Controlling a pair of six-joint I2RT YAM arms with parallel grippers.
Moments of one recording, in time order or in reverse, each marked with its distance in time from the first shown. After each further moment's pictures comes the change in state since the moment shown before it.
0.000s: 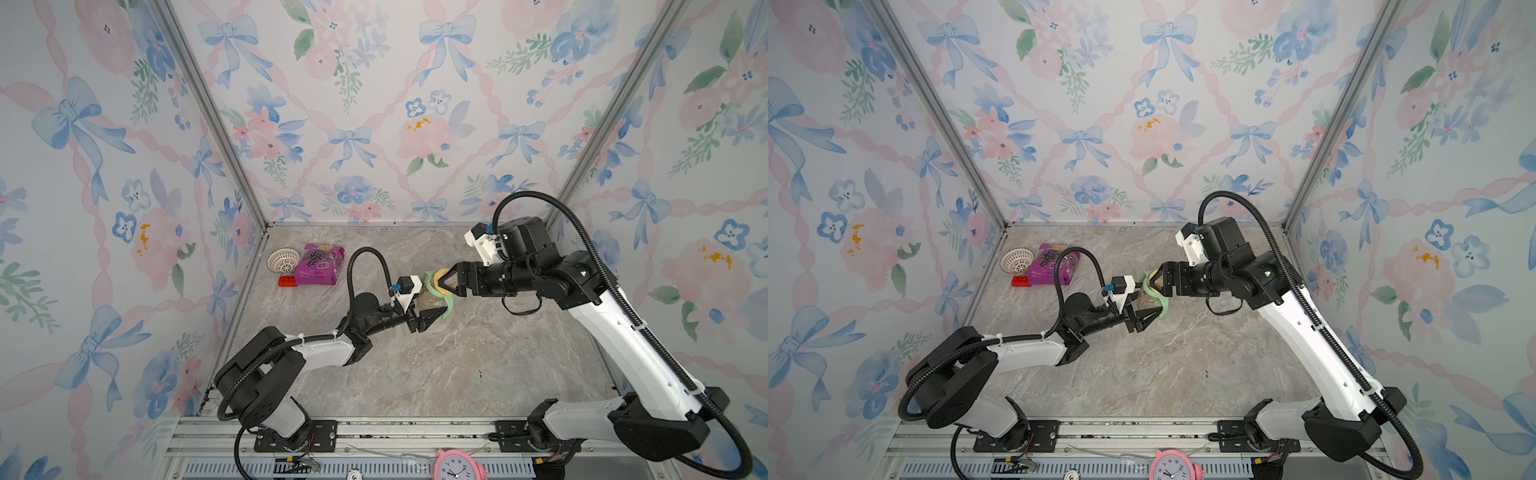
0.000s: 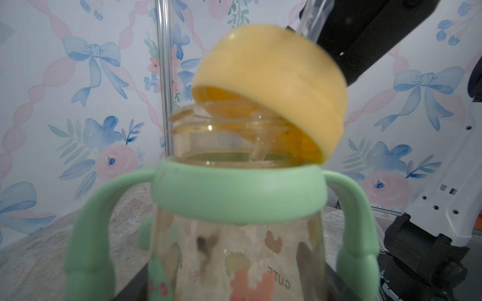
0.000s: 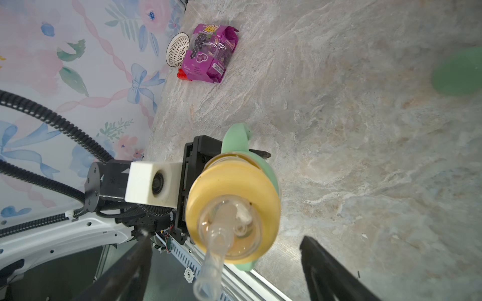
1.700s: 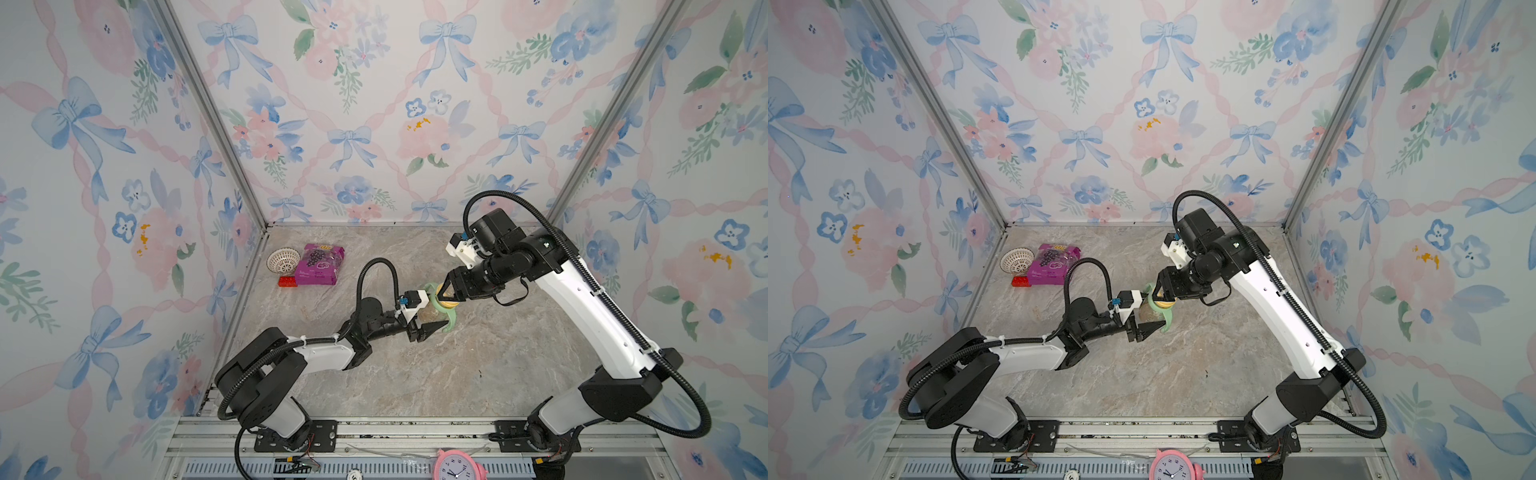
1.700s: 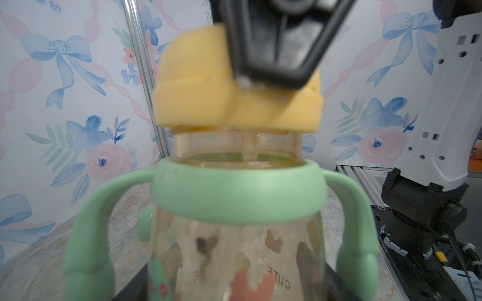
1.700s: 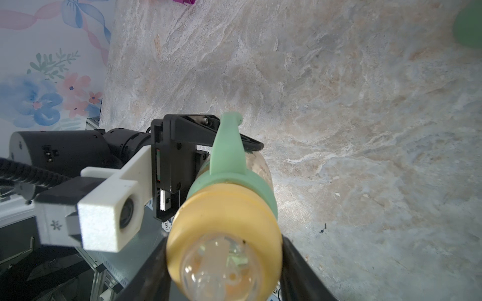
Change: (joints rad) left arm -0.033 0.000 -0.035 -0.054 0.036 0.179; right arm -0.013 0.224 0.199 -0.311 -0.034 -0.201
